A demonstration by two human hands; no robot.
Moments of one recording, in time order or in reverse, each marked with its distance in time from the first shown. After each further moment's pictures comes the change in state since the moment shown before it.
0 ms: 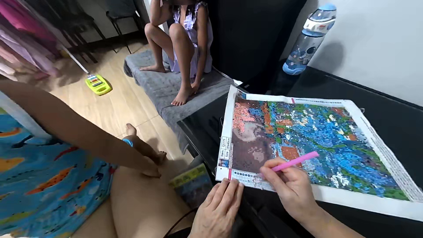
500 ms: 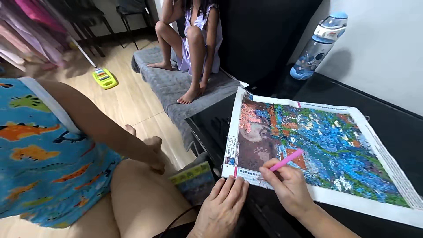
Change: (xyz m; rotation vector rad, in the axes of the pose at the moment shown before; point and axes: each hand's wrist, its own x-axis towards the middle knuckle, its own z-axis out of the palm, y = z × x) left_hand 0.002 0.000 -0.001 0.077 -0.003 0.018; right_hand 0.002 0.006 0.005 -0.112 -0.080 -0.056
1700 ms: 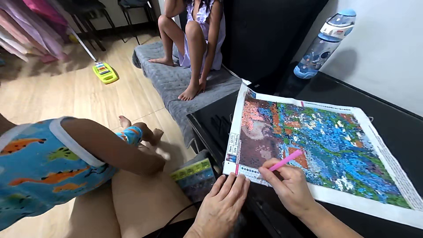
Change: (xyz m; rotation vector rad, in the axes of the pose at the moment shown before) left_hand -0.002 0.000 0.002 -0.009 0.019 0.002; right_hand 0.000 0.000 -0.001 -0.023 -0.061 -0.010
